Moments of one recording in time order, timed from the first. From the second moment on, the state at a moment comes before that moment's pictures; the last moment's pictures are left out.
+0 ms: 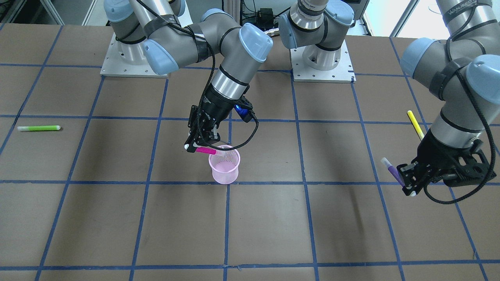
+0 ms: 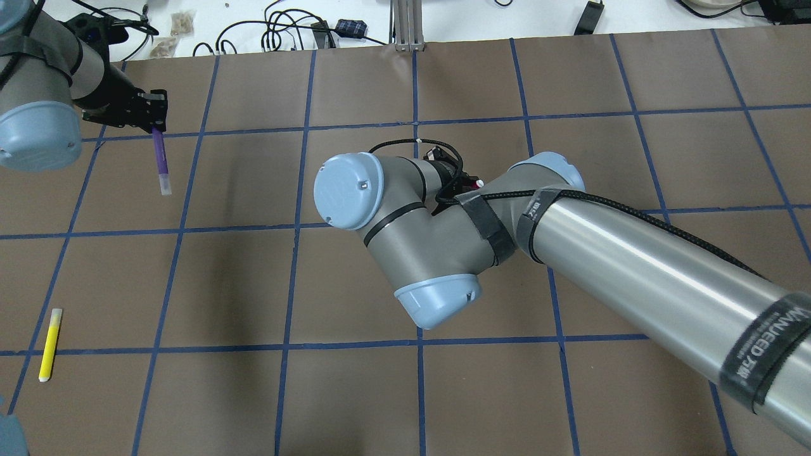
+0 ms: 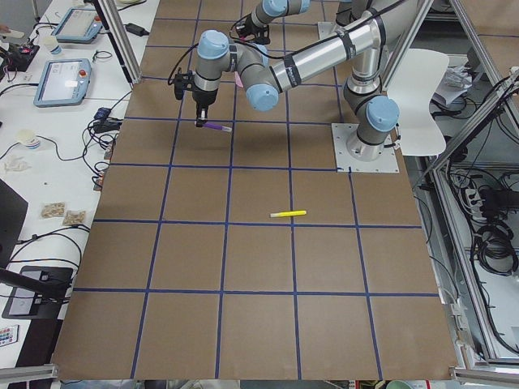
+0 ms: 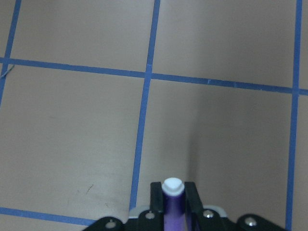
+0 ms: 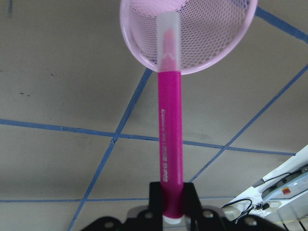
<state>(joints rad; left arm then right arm) -1.26 -1.81 -1.70 -0.93 1.50 0.18 2.14 -1.26 1.81 -2.25 -2.28 -1.43</state>
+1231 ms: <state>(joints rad) -1.37 -1.81 -1.78 -0.72 1.46 0.03 1.97 -1.31 1.64 -2.18 -2.09 -1.43</state>
